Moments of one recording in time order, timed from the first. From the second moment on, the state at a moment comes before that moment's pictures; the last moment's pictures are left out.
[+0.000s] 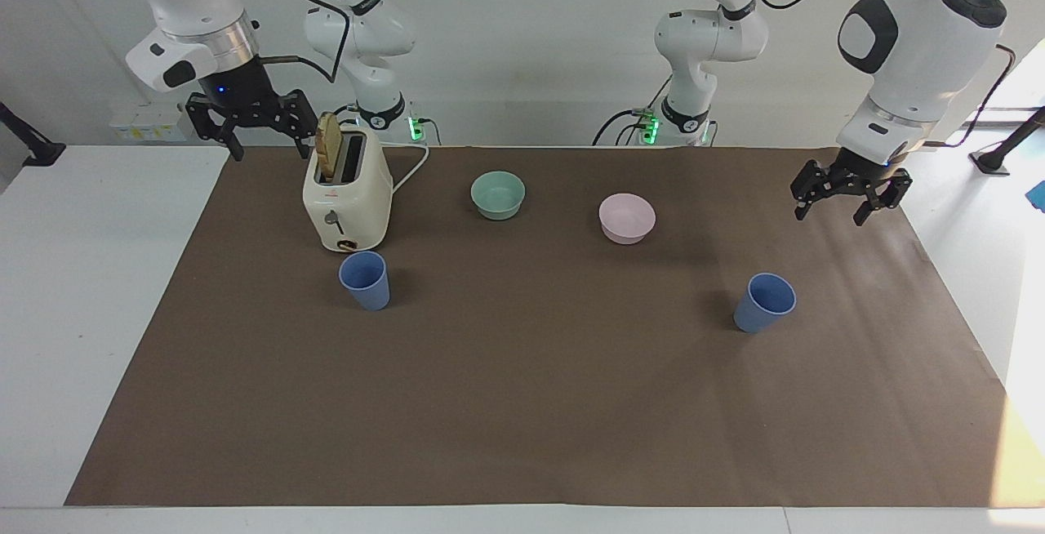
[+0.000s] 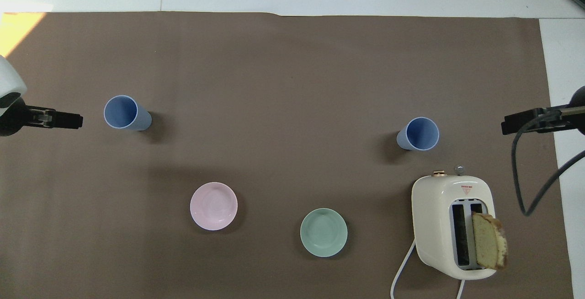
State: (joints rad) left arm -0.14 -0.07 0.14 -1.92 -0.02 1.99 0.21; right arm -0.03 -0.04 0.04 -1.58 -0.02 1.55 -0.04
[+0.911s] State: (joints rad) left arm -0.14 0.19 0.14 -1.95 -0.11 2.31 0.21; right arm -0.03 -0.04 0.04 -1.58 -0.02 1.55 -0.04
